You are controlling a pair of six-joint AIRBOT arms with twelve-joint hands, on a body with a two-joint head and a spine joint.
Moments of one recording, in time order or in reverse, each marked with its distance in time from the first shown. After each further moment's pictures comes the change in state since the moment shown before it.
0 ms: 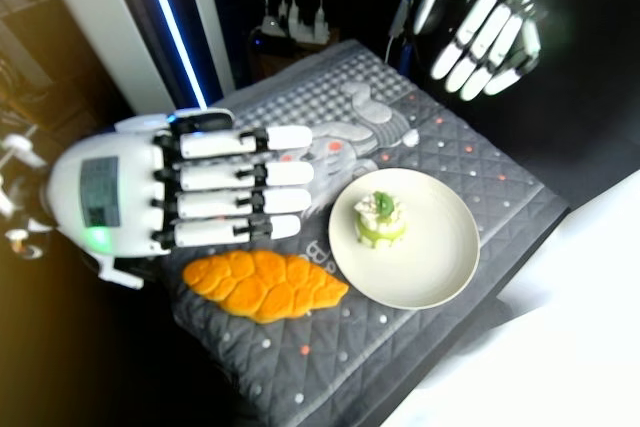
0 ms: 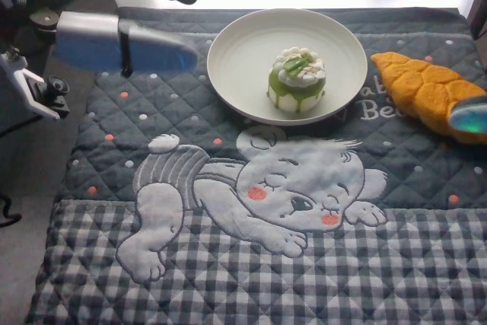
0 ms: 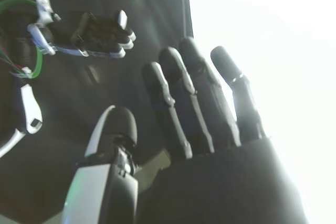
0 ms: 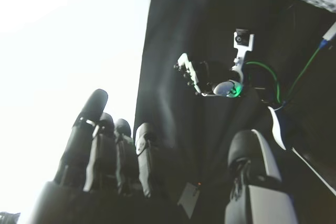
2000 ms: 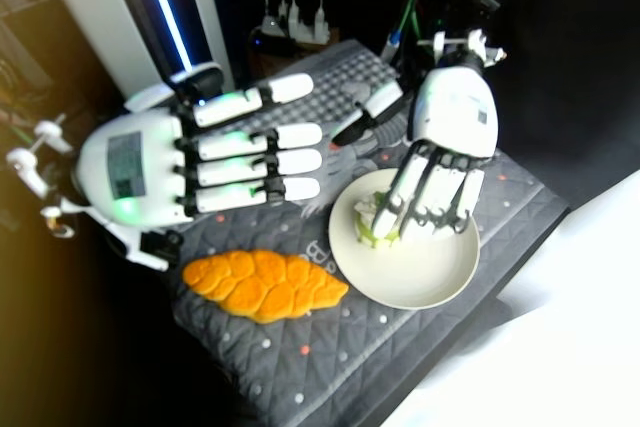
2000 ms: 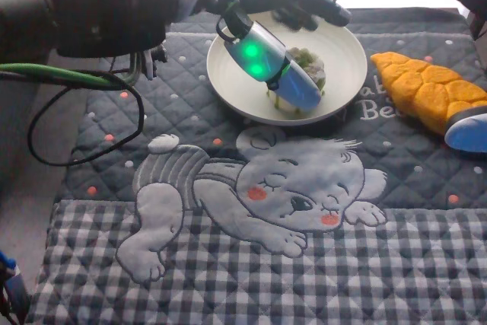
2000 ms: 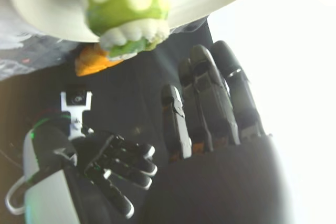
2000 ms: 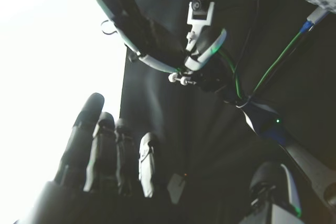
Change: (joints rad) left arm -0.301 -0.455 0.344 0.909 0.570 -0.434; right arm 0.000 -0.056 -0.021 0.008 0.078 -0.093
